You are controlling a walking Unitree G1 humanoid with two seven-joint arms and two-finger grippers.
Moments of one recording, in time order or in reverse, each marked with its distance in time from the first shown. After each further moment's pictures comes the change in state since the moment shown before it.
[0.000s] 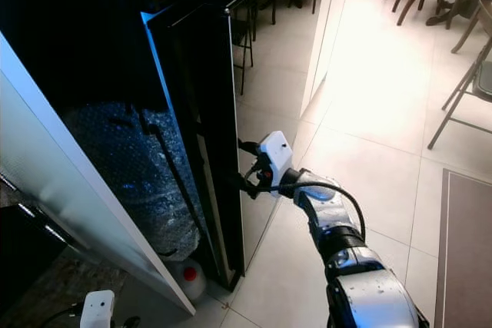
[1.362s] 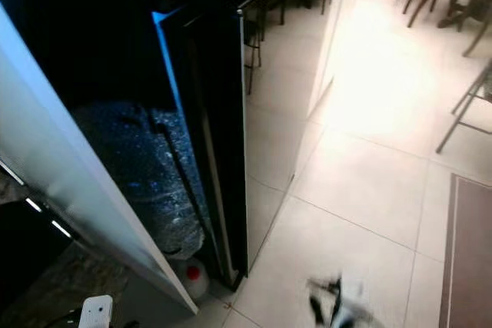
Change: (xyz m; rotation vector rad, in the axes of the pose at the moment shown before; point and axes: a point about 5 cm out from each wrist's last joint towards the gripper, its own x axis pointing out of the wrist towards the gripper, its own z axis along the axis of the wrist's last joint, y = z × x) left arm -0.003 0.001 -0.008 -0.026 0.012 0.010; right arm -0.172 0.092 -0.214 0.646 0.677 -0.909
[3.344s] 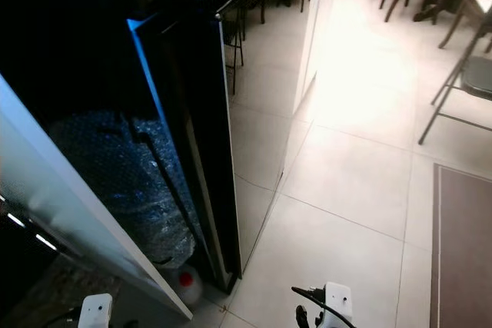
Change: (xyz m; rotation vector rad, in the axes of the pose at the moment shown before) left arm 0.001 -0.001 0.006 0.008 -0.015 0.000; right arm 0.005 0.022 -0.007 0.038 0.032 -0.030
